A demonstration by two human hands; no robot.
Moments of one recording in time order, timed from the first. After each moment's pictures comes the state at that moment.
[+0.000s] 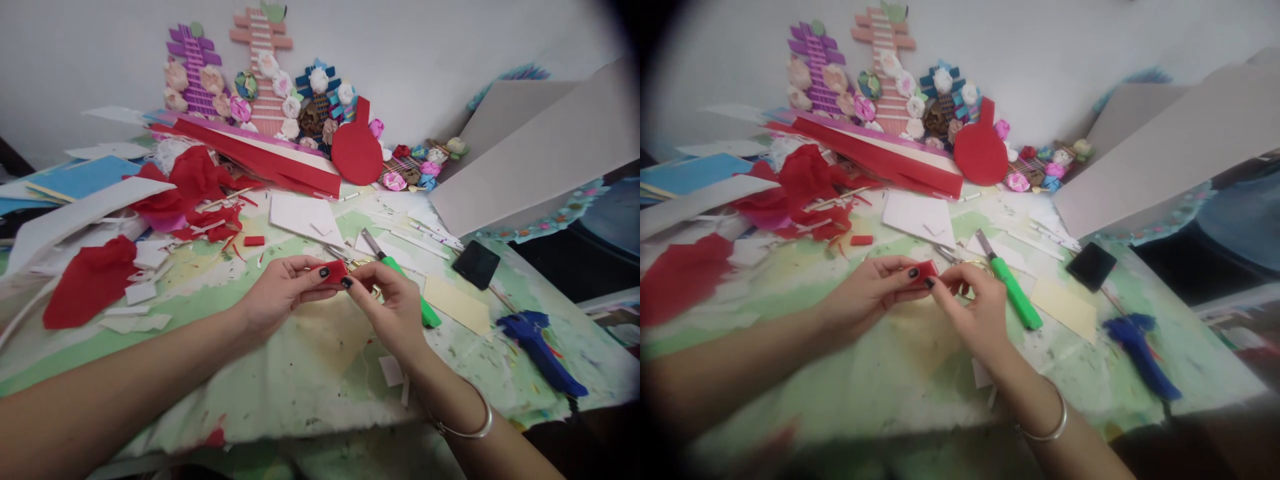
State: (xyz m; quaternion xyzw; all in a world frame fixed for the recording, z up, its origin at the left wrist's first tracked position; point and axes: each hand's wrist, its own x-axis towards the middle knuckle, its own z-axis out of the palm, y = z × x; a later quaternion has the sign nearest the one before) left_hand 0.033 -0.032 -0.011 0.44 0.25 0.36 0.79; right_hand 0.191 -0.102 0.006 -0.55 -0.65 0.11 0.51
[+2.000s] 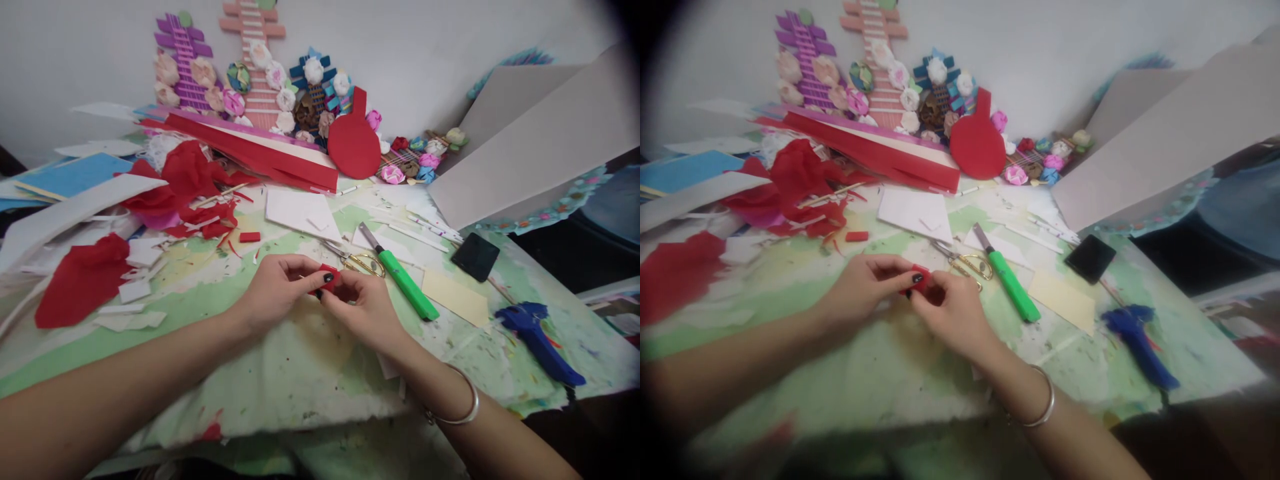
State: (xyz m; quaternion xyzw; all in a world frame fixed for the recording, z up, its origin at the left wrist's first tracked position) left_hand 0.032 -0.036 -0.001 0.59 0.35 0.36 0.64; right_hand 0.182 -0.096 -0.011 -0.60 -0.65 0.27 0.39
